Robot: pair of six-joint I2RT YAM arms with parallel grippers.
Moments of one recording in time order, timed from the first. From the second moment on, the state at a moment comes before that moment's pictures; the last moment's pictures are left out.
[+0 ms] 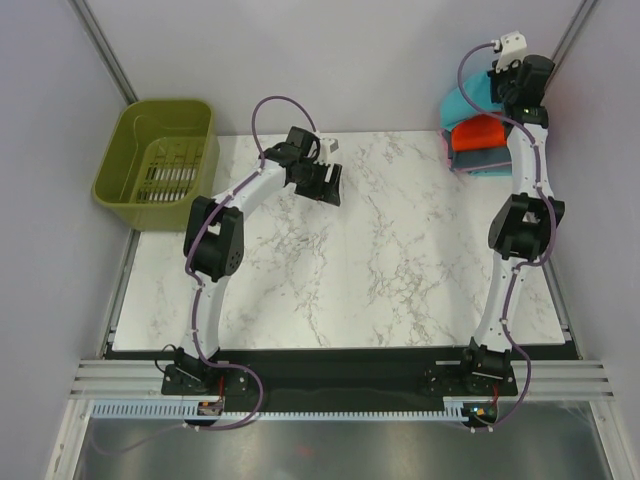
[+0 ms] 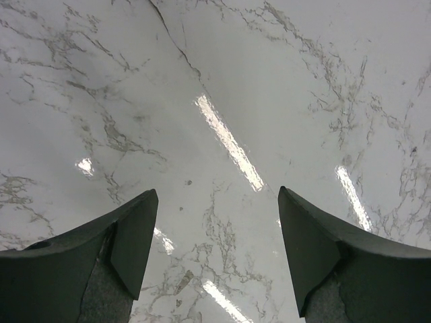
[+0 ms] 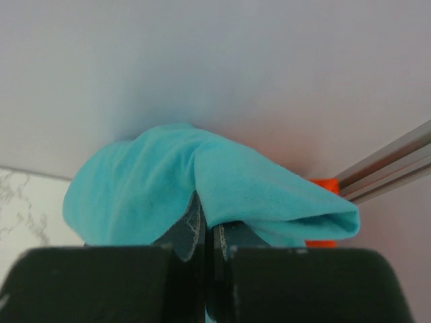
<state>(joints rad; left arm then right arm) -0.43 2.25 1.93 -0.63 0.37 -0.06 -0.20 2.43 2.52 -0.20 -0.20 -0.39</state>
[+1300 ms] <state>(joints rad) -0.47 2.25 1.93 -0.63 0.37 -0.06 -0.34 2.43 2.53 -0.51 -0.05 -0.31</state>
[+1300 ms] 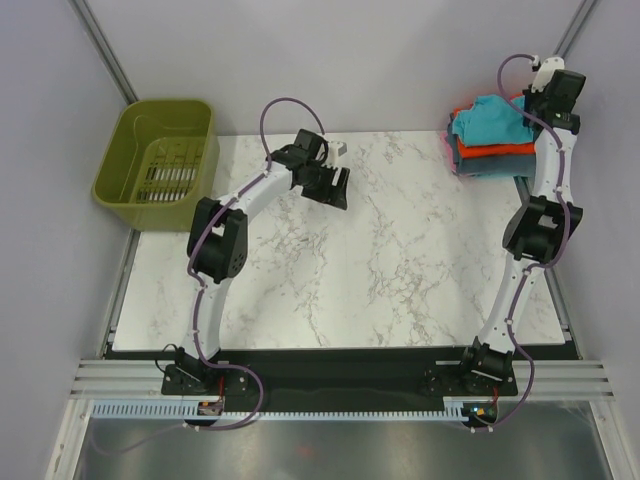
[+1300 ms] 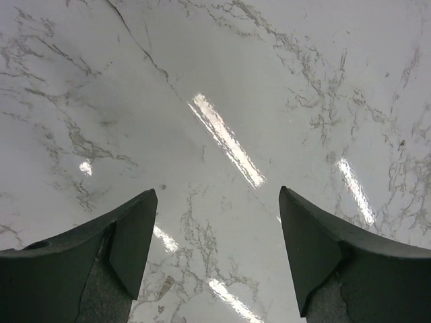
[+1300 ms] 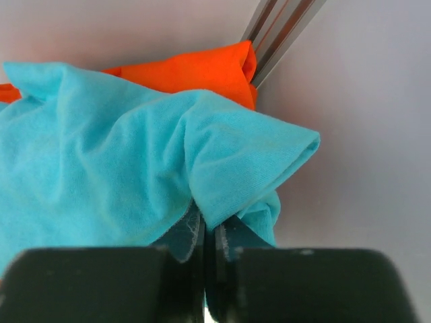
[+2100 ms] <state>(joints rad) -0.49 2.10 2.20 -0.47 -0.17 0.16 -0.14 1.86 2.16 -0.30 -0.14 -0.08</state>
